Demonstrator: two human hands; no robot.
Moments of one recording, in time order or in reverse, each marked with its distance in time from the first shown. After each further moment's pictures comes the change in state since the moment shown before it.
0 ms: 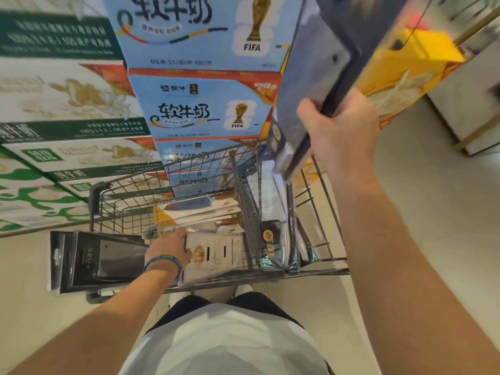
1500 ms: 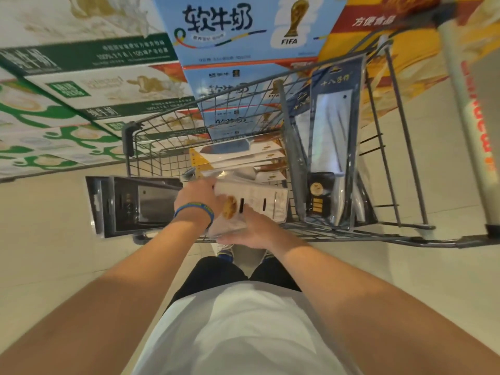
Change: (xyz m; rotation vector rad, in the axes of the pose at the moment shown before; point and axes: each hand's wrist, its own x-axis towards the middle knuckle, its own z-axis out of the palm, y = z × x) left_hand 0.005 -0.006 -0.013 -0.044 -0.081 -0.083; right_hand -0.246 0.157 0.177 -0.075 -1.438 0.402
